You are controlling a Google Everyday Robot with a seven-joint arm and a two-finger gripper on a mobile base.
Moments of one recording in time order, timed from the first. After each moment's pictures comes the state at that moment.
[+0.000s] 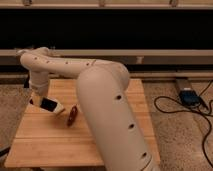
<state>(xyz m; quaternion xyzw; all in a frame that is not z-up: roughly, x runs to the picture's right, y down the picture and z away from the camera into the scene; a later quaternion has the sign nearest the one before) -0.338 0.054 0.767 -0.42 -0.08 0.16 0.89</state>
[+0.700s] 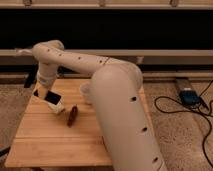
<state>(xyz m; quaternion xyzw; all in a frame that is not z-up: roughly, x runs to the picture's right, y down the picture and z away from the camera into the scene) -0.319 0.020 0.763 -0.41 -0.12 0.17 0.89</state>
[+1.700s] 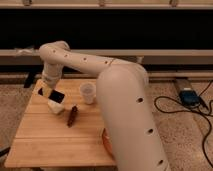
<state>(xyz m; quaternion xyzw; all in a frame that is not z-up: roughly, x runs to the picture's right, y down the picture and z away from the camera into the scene) -0.291 0.004 0.784 -0.38 -0.14 0.18 0.90</state>
